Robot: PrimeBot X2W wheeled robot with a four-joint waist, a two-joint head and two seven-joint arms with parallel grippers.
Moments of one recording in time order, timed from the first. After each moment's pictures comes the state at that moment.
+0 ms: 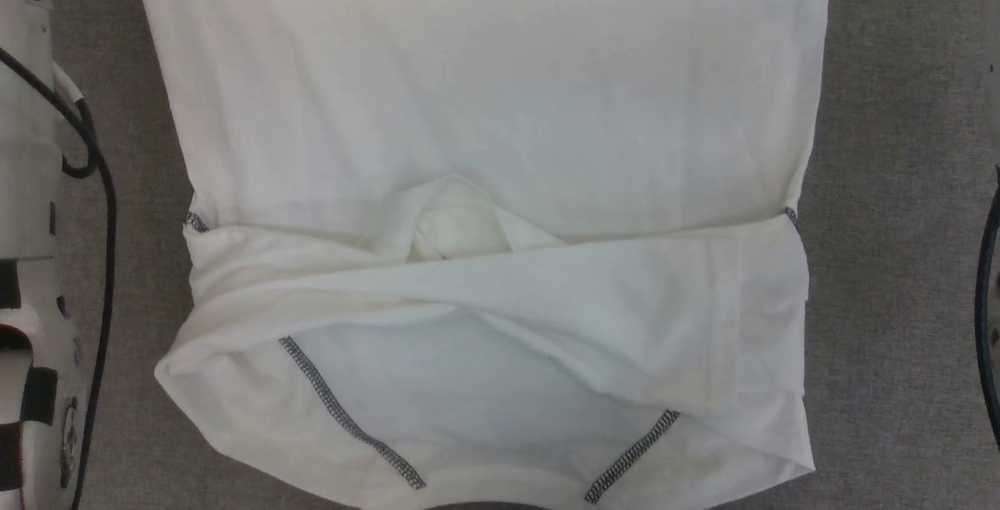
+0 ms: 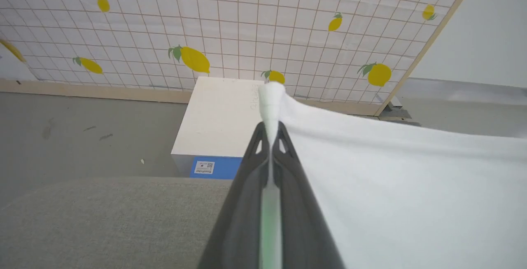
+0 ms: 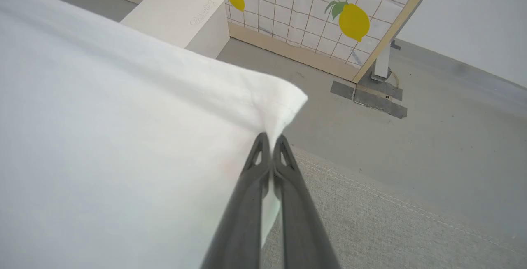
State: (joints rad) left arm -1.28 0.37 -0.17 0.58 -0.56 -0.07 0.22; right arm -1.27 -0.21 0.15 0.43 0.17 0.13 0.69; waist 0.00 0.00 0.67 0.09
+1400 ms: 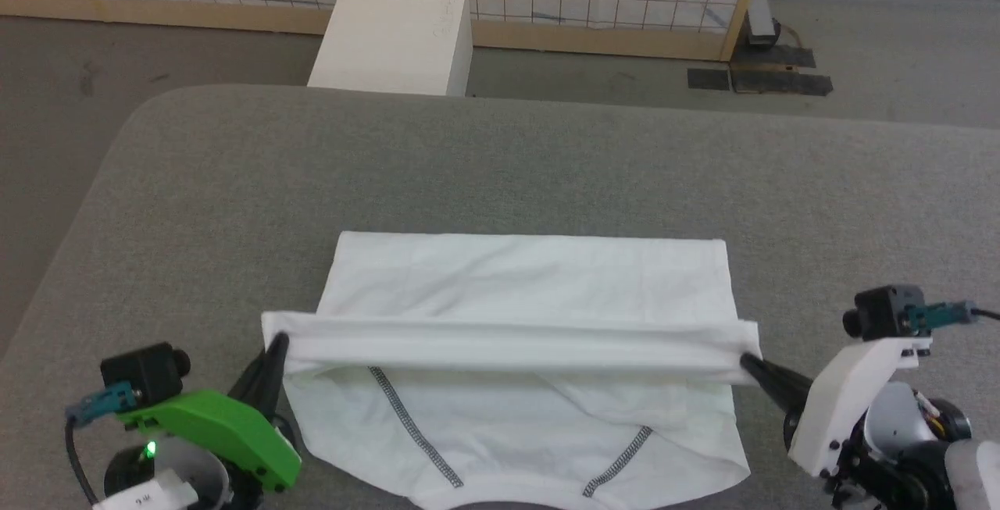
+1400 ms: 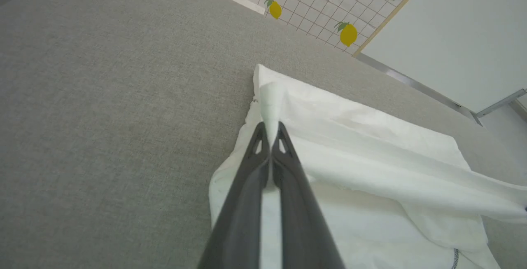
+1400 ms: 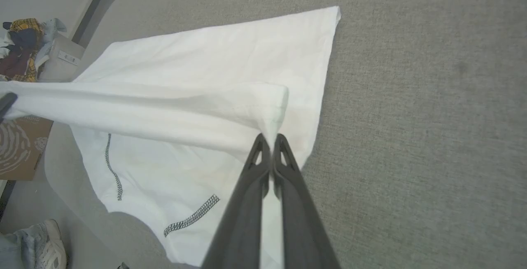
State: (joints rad) left arm -0.03 0.43 -0.26 -0.01 -0.87 0.10 0.08; right arm -0.08 -0.17 -0.01 0.00 0.59 0.13 0.72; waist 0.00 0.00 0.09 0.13
